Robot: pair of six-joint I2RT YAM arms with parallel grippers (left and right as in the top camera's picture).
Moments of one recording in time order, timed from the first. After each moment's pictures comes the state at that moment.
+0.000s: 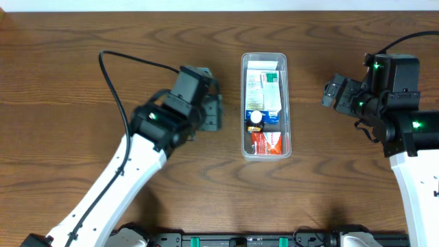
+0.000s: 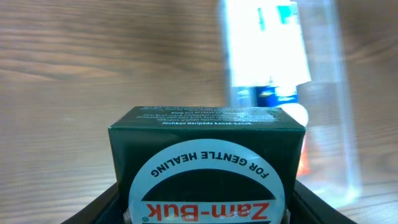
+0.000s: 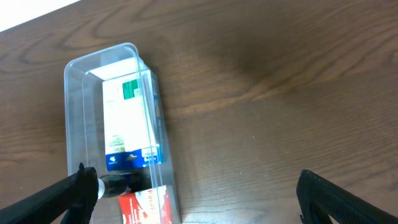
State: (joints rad) left arm -0.57 1.38 1.27 -0.86 -0.01 -0.51; right arm 0.06 1.24 1.31 -0.96 0.01 0.39
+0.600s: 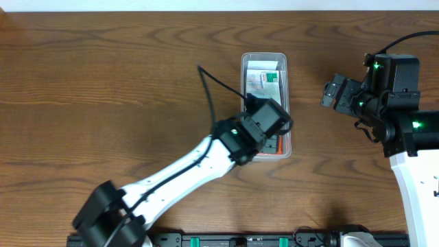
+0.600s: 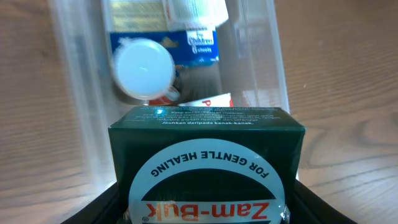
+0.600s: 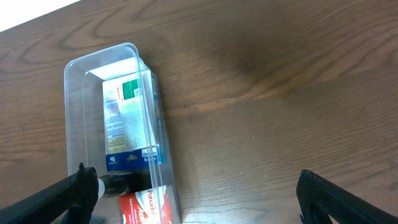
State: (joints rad) left arm -0.93 1.67 1.27 -0.65 -0.09 -0.76; right arm 0.06 1.24 1.31 -0.96 0.01 0.39
